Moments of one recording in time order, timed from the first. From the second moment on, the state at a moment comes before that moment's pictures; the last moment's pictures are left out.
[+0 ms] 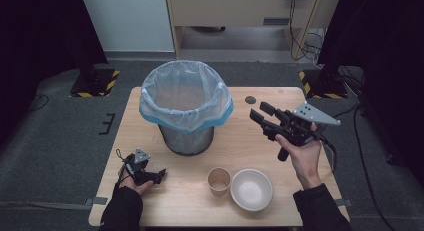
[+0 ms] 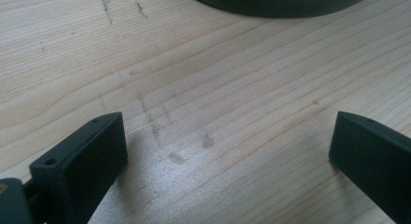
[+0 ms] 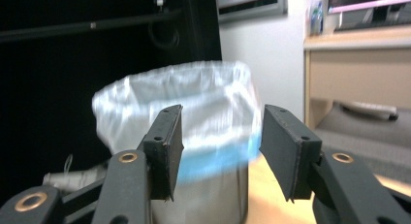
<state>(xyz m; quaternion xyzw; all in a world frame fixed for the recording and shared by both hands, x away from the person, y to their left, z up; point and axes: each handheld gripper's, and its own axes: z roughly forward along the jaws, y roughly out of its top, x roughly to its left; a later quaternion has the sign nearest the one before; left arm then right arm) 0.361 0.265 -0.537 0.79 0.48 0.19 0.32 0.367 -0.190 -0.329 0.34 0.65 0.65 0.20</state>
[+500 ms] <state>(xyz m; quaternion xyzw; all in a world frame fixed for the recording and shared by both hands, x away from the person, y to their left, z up) 0.361 0.265 -0.537 0.79 0.48 0.19 0.32 0.348 -0.217 -0.418 0.36 0.72 0.58 0.14</state>
